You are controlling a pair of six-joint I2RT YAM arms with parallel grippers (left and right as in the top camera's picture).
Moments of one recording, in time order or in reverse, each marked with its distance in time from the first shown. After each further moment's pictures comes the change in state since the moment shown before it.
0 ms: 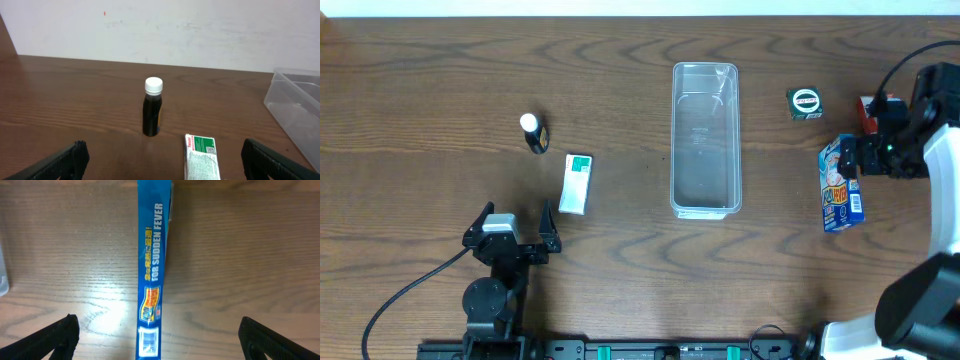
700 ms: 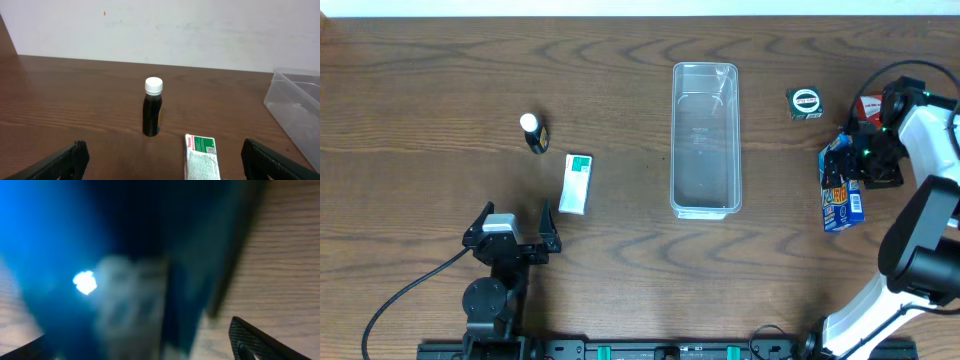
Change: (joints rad) left arm 0.000 0.000 0.000 0.000 0.000 0.000; right arm 0.000 0.286 0.001 0.025 -0.003 -0.016
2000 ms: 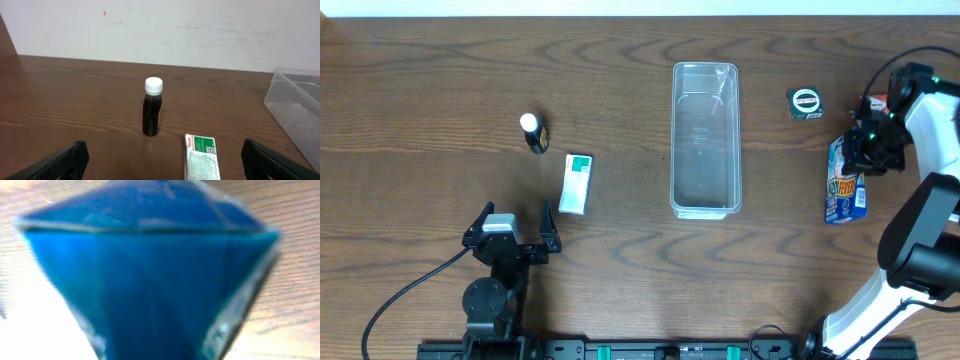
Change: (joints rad) left arm 0.000 0.000 0.000 0.000 0.000 0.000; right arm 0.000 0.022 0.134 -0.069 -0.029 0.168
